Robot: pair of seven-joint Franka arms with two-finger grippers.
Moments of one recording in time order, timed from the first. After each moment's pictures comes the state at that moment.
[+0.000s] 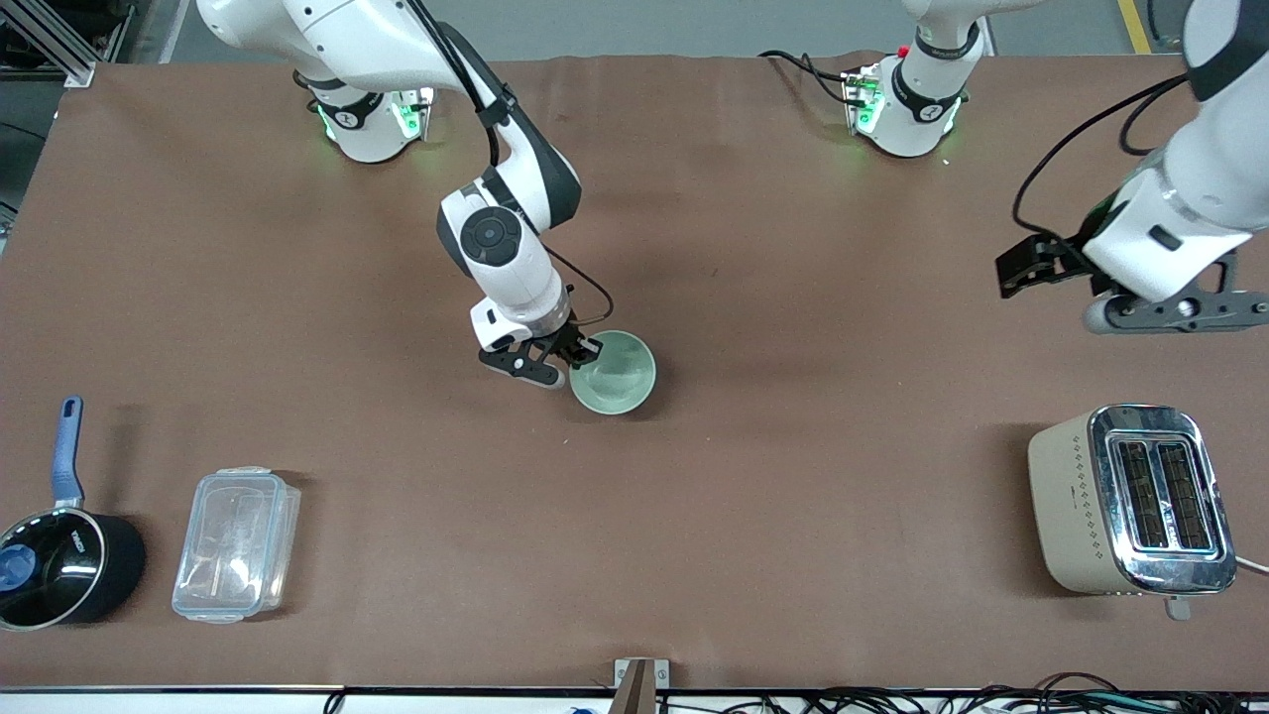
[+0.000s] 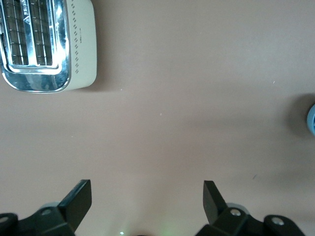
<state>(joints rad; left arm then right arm) 0.13 0.14 -0.34 -1.41 0.06 1.45 -0.16 0.72 0.50 -0.05 -1.88 0.17 2.52 0.92</state>
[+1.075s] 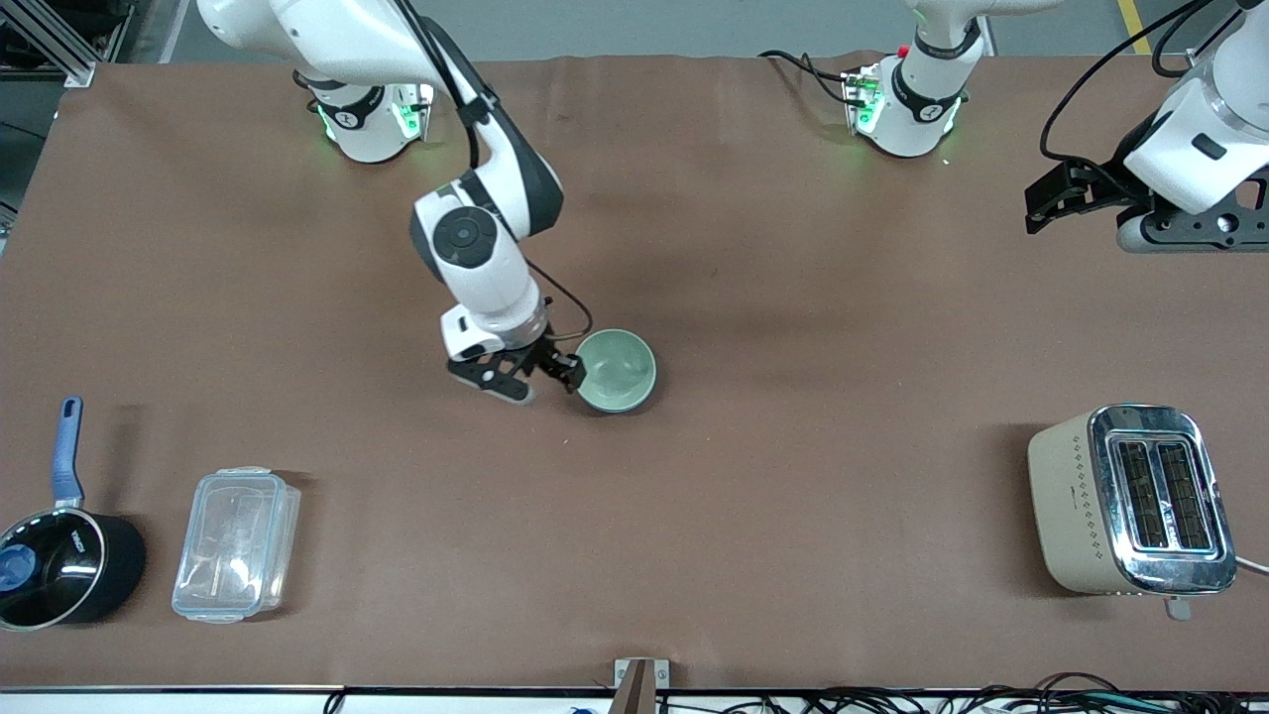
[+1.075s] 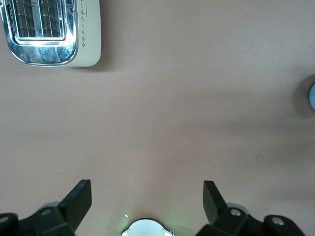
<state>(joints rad) -0.01 -0.04 -0.15 -1.58 0.00 1.45 -0.12 0.73 0.44 -0.18 -1.80 0.08 2.39 0.96</state>
